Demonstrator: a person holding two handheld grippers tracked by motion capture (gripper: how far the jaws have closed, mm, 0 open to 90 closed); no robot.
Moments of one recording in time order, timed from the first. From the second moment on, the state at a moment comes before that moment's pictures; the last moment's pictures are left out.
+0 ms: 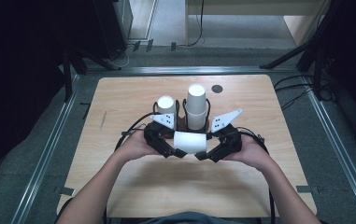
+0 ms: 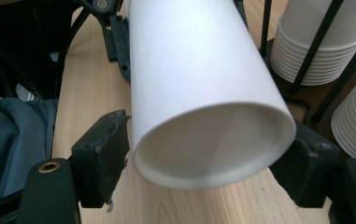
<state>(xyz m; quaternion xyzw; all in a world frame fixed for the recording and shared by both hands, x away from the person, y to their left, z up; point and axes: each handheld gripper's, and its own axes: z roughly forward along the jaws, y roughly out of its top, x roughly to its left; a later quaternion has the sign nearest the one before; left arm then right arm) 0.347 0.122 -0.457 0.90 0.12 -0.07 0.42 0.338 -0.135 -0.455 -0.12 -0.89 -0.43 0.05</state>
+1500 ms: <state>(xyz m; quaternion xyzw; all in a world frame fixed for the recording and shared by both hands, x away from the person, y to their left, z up) 0.346 0.090 -0.457 0.96 0.10 -0.05 0.26 0.337 -0.119 -0.470 -0.10 -0.92 -0.39 0.04</state>
